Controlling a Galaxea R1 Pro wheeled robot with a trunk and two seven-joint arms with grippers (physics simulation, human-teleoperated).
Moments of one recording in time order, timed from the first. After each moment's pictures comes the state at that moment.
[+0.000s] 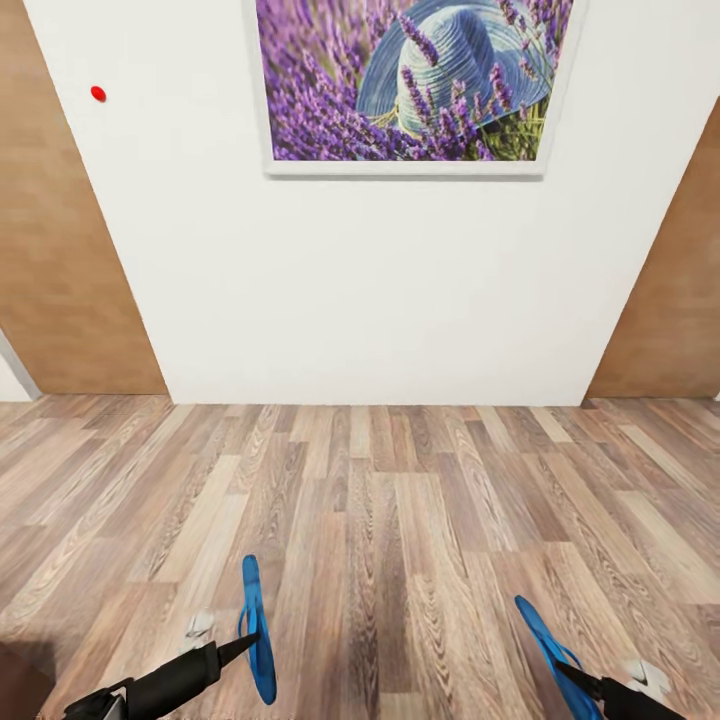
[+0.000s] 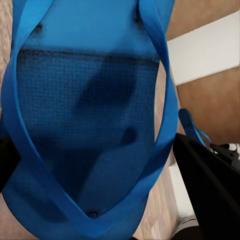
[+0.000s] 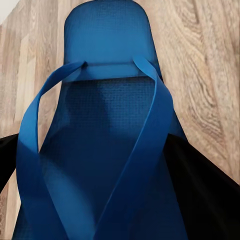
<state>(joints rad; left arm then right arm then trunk) -0.41 0.17 0.39 -0.37 0.07 0.24 -1.22 -0.35 -0.45 -0.12 -0.25 -0.48 0.14 1.00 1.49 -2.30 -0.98</state>
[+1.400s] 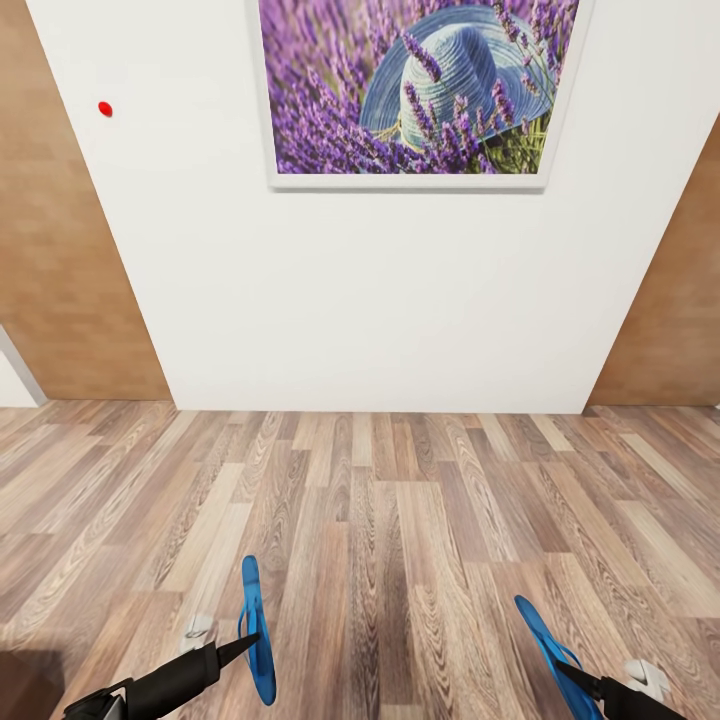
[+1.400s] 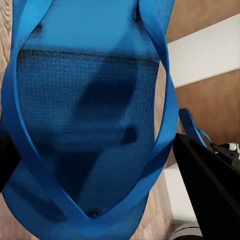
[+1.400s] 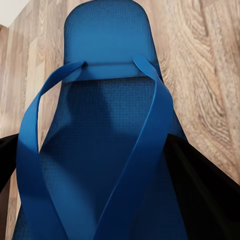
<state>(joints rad) -0.41 0.17 0.39 -0.37 0.07 0.24 -1.22 -0.35 -0.45 -0.12 -0.25 -0.48 0.14 1.00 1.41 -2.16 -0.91</state>
